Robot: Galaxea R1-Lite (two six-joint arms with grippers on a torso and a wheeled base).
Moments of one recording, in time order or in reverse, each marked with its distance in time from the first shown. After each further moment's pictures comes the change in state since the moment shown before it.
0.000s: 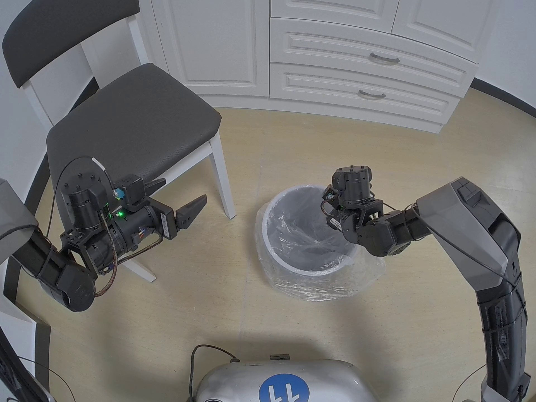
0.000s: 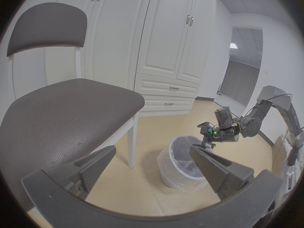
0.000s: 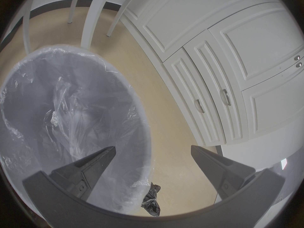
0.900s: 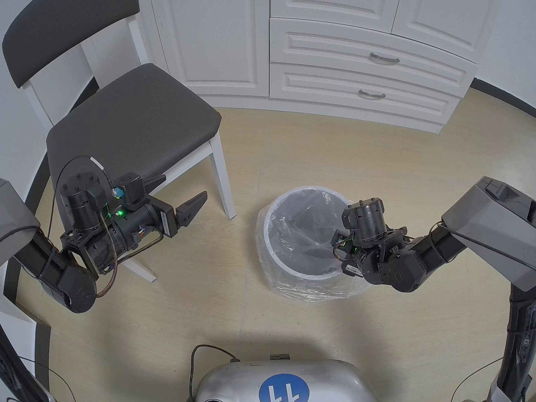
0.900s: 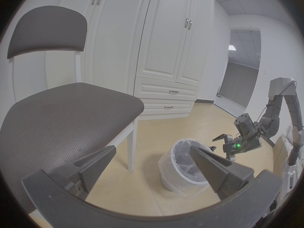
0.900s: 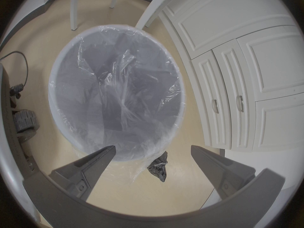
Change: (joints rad) left arm -0.002 0.007 0.005 -0.050 -0.002 -0.001; right arm 0.069 -0.229 0.492 -0.010 0.015 -0.072
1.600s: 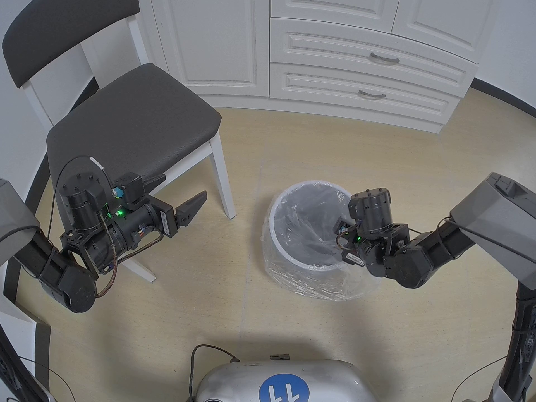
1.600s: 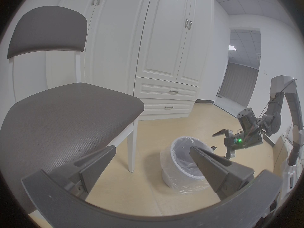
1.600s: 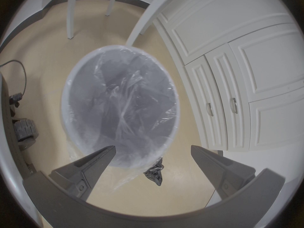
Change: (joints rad) left arm 0.000 0.000 0.000 -0.001 0.000 0.000; right arm -0.004 -0.037 0.010 -0.073 0.000 0.008
